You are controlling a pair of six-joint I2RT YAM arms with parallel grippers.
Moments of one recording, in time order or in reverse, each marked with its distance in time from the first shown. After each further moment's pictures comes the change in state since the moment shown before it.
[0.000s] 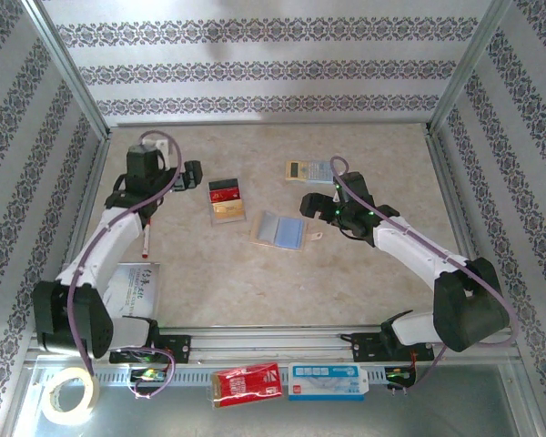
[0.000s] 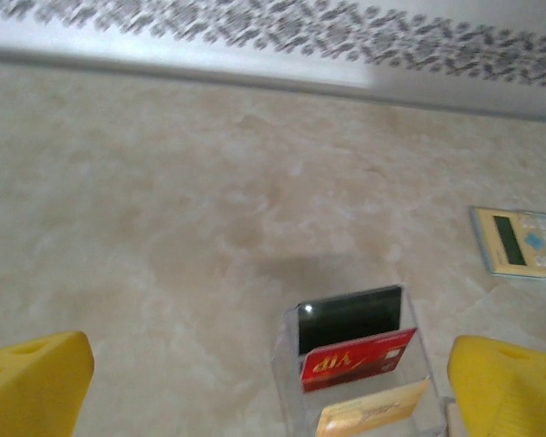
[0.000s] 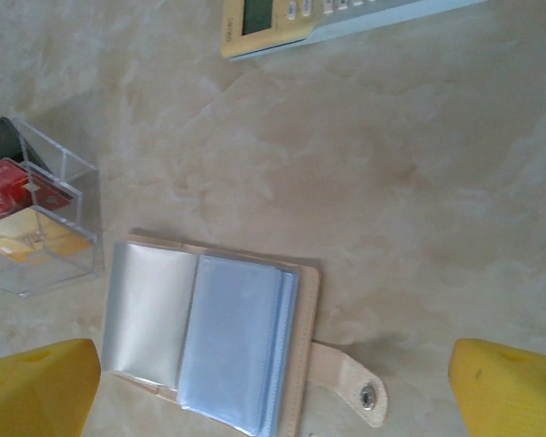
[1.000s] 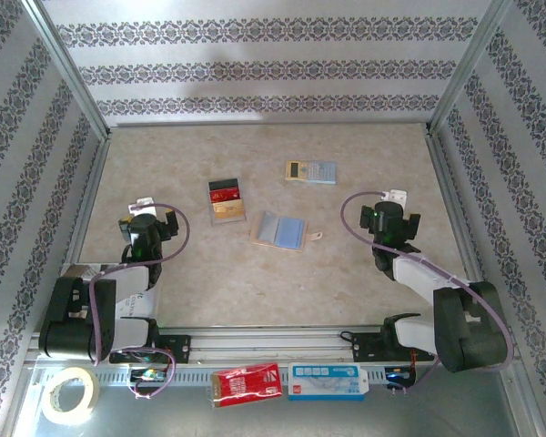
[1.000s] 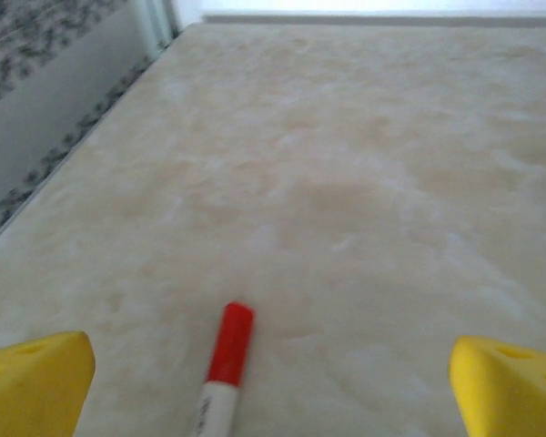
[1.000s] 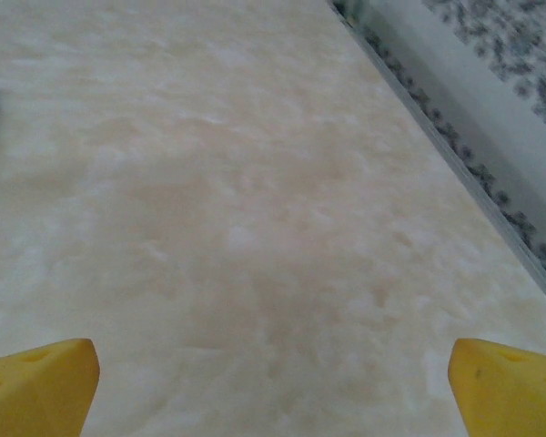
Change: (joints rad) left arm 0.068 0.021 -0.705 0.876 -0.342 0.183; right arm -0.262 -0.135 -0.467 0.626 0.522 -0.525
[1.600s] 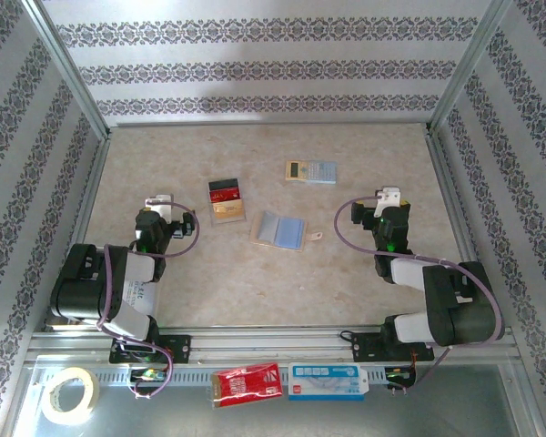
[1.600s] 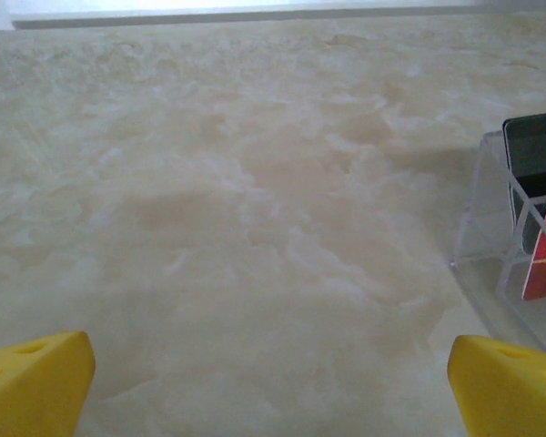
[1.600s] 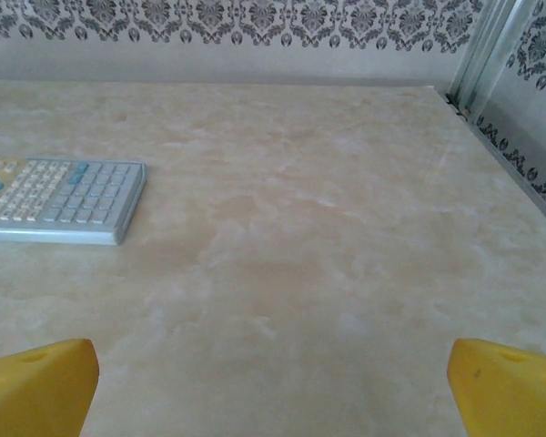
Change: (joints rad) left arm 0.003 0.235 0.031 0.232 0.286 0.048; right arm -0.064 0.163 -0.075 0.452 -0.279 -0.076
